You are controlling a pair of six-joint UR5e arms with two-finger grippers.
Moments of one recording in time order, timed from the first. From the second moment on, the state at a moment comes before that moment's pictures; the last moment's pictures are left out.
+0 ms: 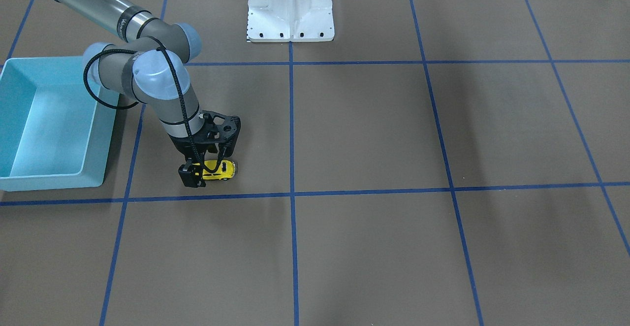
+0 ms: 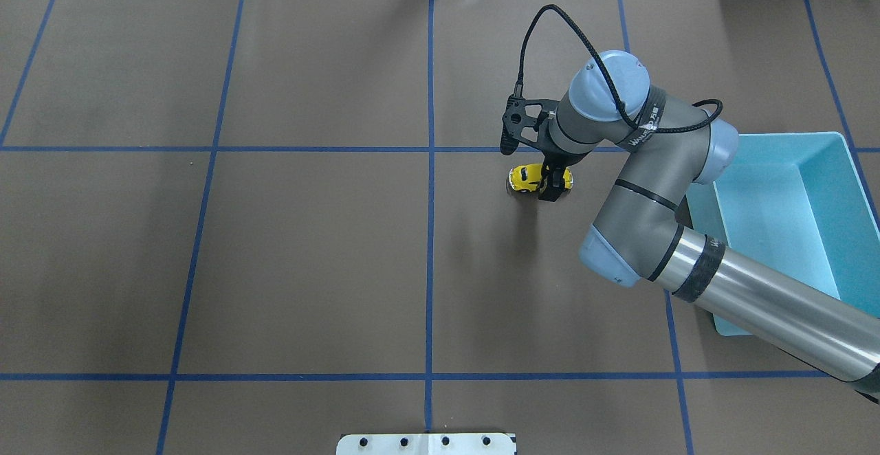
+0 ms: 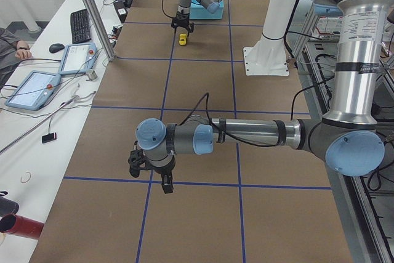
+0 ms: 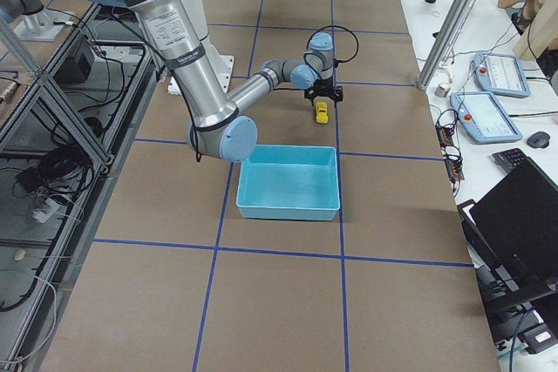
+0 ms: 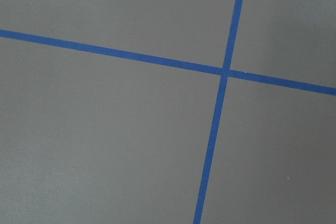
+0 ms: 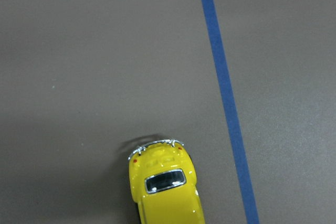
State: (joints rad) left arm -1.57 -1.60 -1.56 -1.50 -2.36 -0.13; right arm 0.68 -1.00 1.51 -1.33 1.89 -0.31
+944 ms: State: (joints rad) left arm -1.57 -1.60 -1.56 -1.50 -2.36 -0.15; right arm 0.67 -1.00 1.44 -1.24 1.92 -0.33
